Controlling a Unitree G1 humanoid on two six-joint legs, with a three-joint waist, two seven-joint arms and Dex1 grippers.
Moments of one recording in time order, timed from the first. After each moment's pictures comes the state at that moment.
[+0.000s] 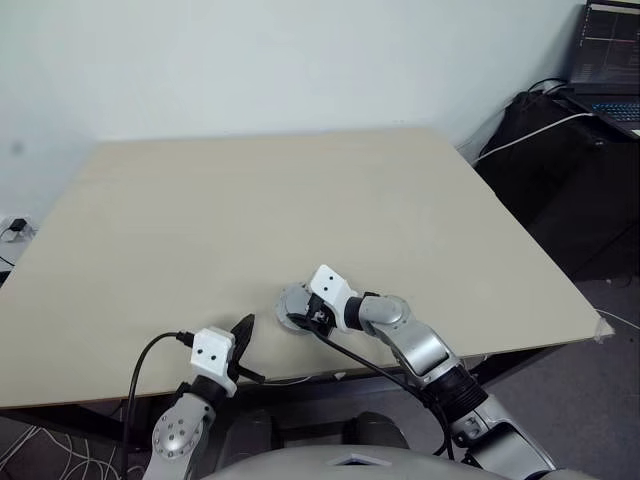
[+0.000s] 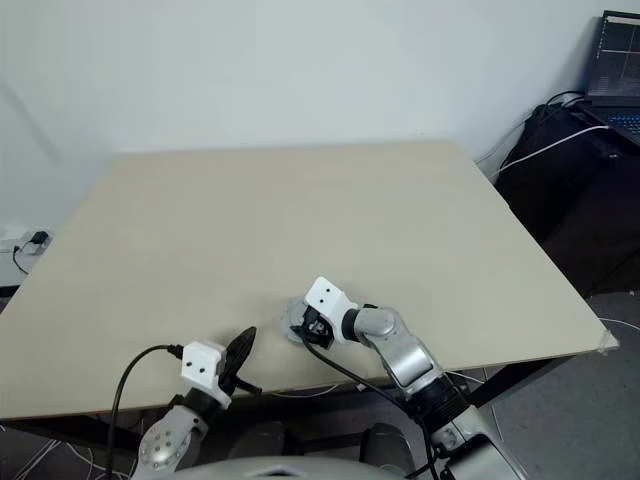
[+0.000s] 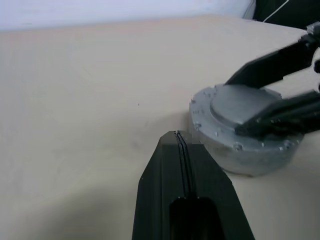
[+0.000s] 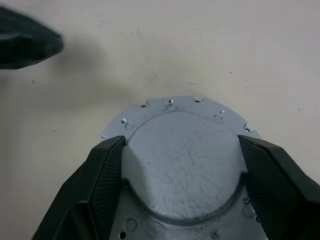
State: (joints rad) left arm 0.41 0.18 -0.13 -0.06 -0.09 -0.26 -0.33; right arm -0.26 -0.24 0.47 0.08 -0.02 0.43 0.65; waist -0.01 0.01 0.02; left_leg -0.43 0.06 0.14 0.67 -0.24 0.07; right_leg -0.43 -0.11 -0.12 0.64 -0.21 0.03
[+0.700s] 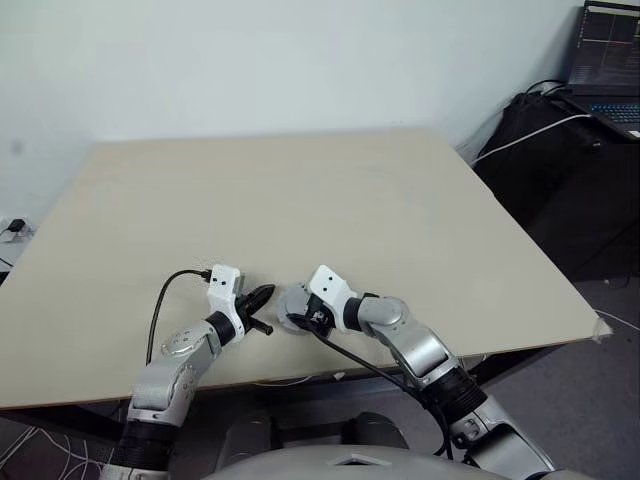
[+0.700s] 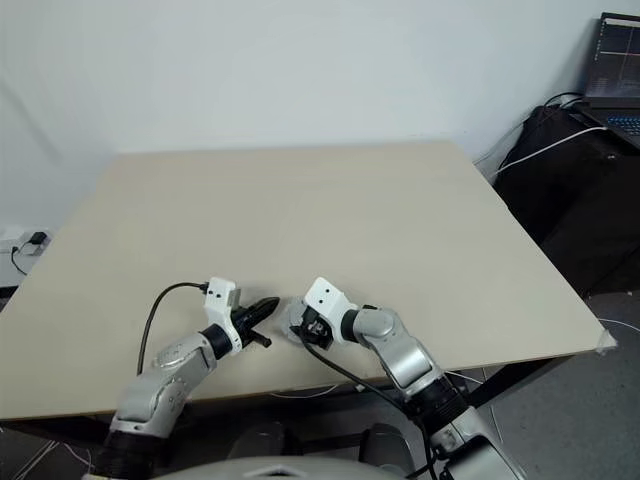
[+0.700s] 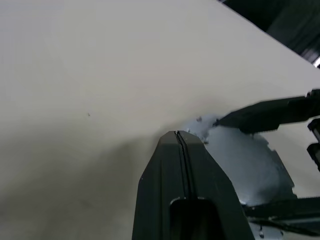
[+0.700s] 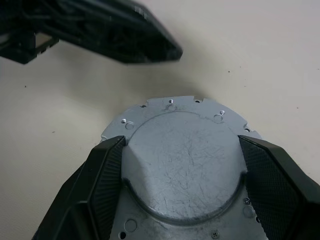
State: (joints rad) left arm 0.03 0.27 -0.07 -0.09 -0.40 0.49 -0.48; right arm -0.25 -0.23 0.47 0.07 -0.02 0.44 0.63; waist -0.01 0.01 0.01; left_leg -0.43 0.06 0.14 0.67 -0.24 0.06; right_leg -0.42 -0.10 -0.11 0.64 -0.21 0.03
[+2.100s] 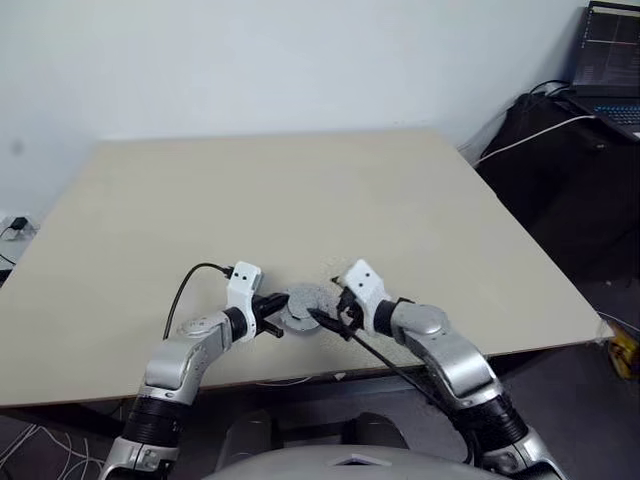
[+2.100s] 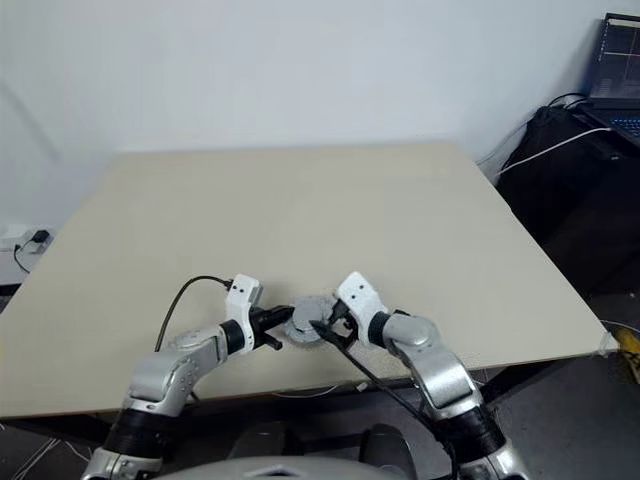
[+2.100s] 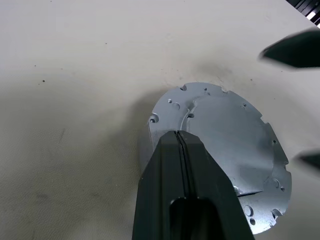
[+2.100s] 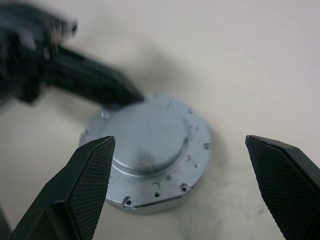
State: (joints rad) left arm -0.06 0.26 -0.12 -0.07 -0.35 0.69 -0.50; right arm -0.06 -0.31 0.26 -0.28 0.12 0.61 0.61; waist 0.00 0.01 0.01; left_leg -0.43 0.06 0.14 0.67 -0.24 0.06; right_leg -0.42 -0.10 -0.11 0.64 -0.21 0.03
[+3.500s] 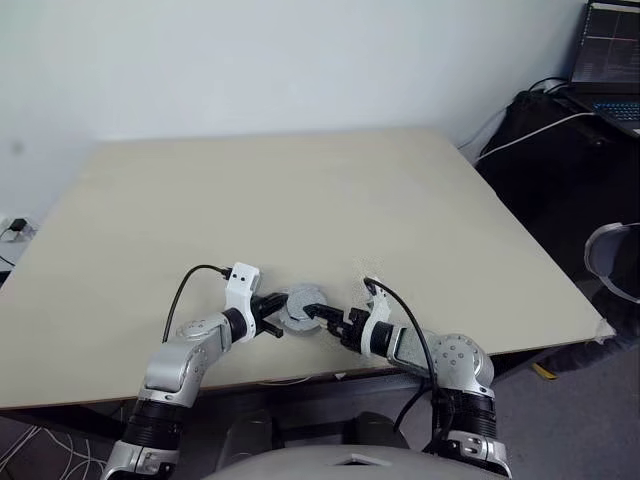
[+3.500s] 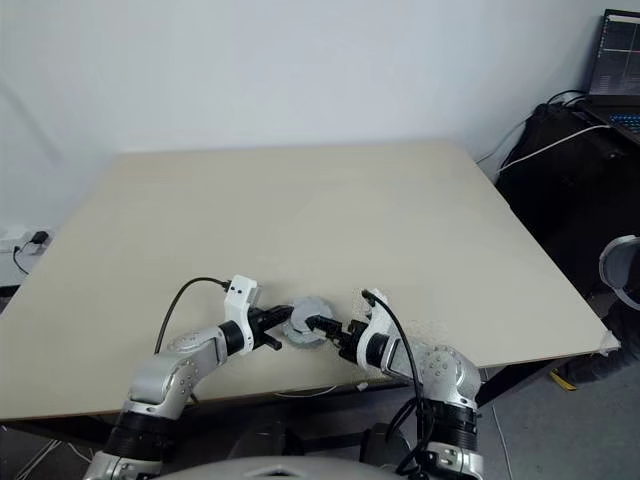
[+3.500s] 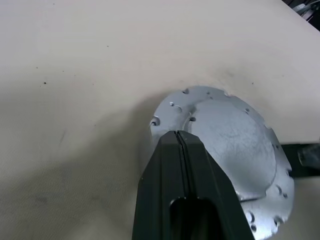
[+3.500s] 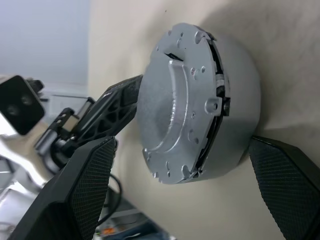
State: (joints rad) left arm -0.05 0.24 -0.11 -0.07 -0.35 0.66 -0.50; right arm -0.13 0.08 -0.29 0.01 0.79 1.34 0.26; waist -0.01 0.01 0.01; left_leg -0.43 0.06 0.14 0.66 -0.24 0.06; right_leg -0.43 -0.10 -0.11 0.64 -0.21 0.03
